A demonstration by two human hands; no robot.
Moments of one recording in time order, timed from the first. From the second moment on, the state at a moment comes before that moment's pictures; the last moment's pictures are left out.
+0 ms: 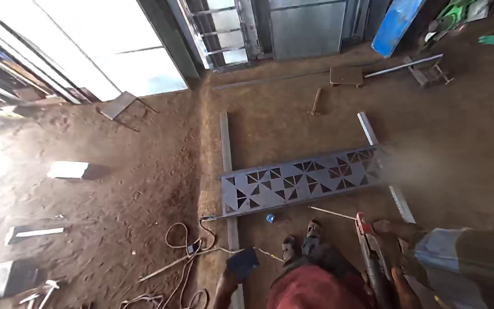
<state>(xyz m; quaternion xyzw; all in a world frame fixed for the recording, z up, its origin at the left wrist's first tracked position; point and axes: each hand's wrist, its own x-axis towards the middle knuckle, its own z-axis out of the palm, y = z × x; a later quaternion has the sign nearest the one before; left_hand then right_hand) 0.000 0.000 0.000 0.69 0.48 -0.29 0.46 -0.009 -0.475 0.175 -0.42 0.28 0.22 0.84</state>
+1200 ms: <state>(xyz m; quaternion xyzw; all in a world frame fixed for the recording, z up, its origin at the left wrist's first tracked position) 0.308 -0.634 -0.038 0.70 0.38 -0.29 0.54 0.138 -1.015 0.189 -0.65 0.44 -0.04 0.62</state>
